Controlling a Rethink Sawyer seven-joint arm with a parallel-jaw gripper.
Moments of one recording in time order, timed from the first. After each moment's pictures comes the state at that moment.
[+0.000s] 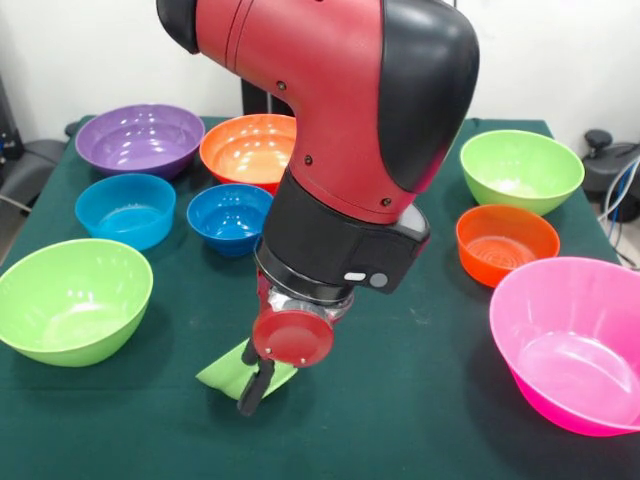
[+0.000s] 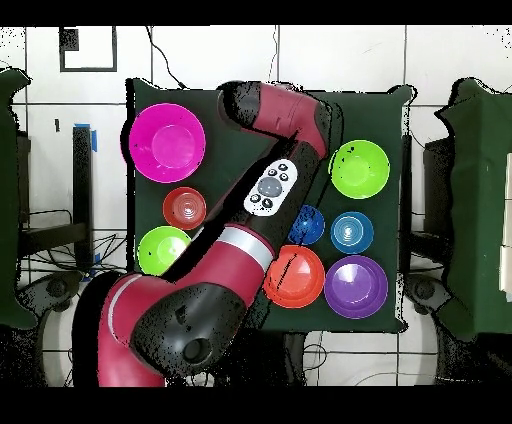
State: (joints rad) arm 0.04 0.05 -0.78 0.79 0.59 0.66 3.01
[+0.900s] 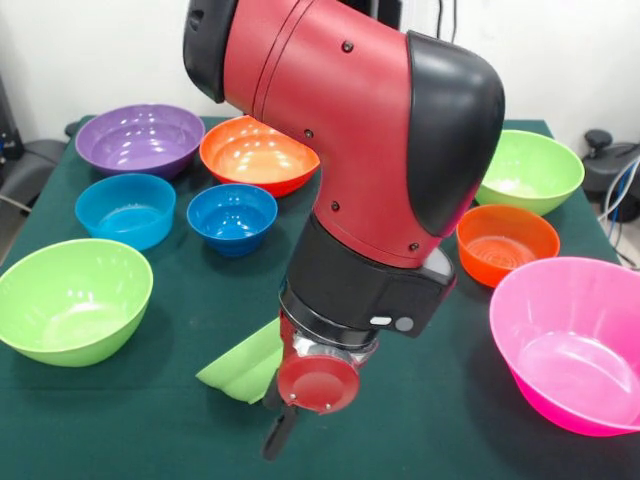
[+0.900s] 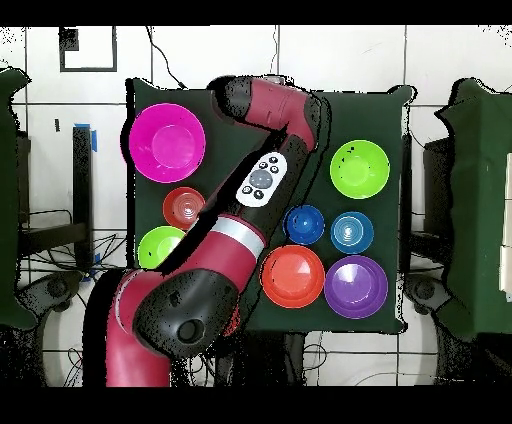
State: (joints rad) arm 0.04 0.14 -0.85 0.70 0.70 0.65 3.03
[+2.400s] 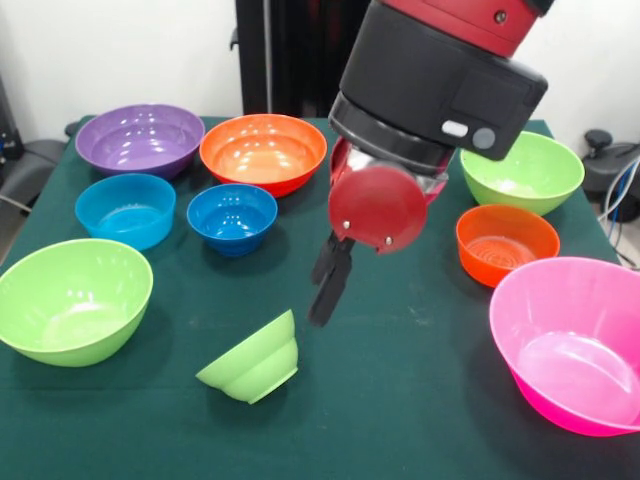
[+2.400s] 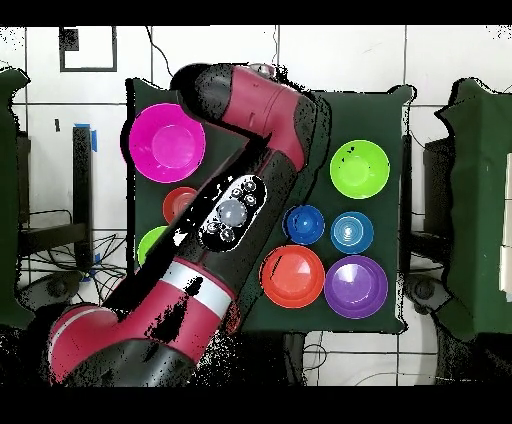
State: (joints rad) arm 0.15 -0.12 -0.83 0.93 0.70 0.70 3.03
